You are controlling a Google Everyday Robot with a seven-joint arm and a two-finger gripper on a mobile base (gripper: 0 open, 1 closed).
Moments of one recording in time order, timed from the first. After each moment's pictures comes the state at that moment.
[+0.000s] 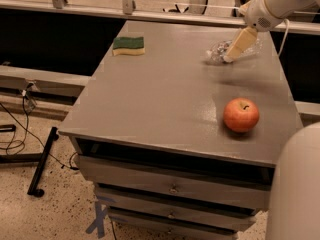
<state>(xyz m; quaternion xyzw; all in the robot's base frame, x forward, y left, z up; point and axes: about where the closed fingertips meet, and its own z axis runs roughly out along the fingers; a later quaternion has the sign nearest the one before) 0.740 -0.239 0.921 -0.56 0.75 -0.02 0.34</state>
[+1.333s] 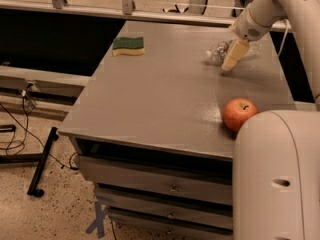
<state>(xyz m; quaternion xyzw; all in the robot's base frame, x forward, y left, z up) 0.762 -0.241 0.863 -0.61 0.75 -0.01 0.26</state>
